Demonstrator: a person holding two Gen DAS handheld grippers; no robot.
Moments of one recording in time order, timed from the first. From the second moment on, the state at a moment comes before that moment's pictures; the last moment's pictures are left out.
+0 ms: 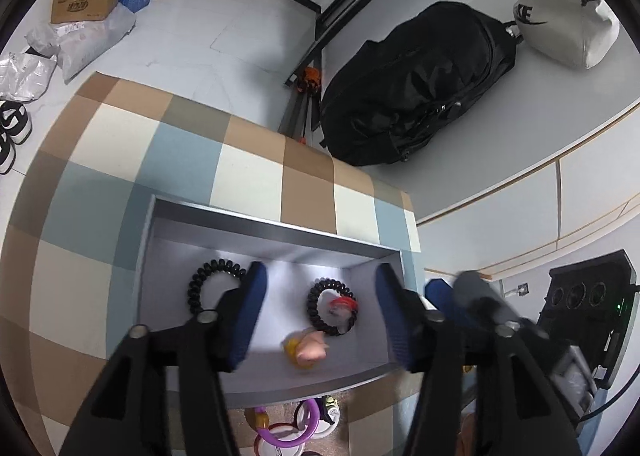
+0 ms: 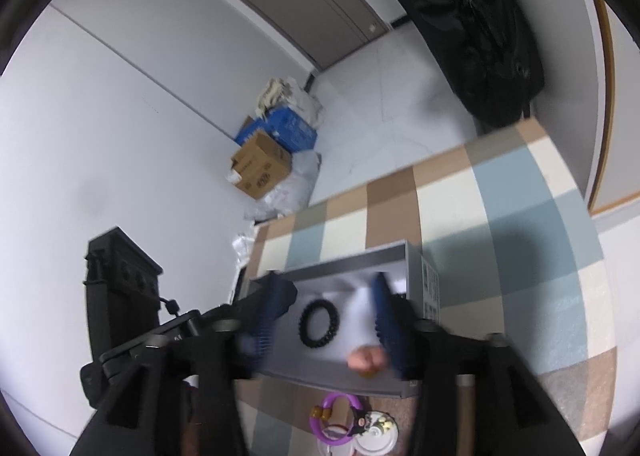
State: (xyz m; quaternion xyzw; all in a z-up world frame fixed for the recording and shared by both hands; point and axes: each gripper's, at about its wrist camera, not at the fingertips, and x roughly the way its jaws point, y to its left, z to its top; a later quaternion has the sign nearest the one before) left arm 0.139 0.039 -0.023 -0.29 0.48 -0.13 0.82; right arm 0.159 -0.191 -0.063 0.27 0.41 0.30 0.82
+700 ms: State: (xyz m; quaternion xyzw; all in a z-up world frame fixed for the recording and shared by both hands) left arm 0.097 0.028 -0.003 -0.22 0.43 -0.14 0.86; right arm 0.133 -0.218 -0.057 0.25 0.39 0.27 0.84
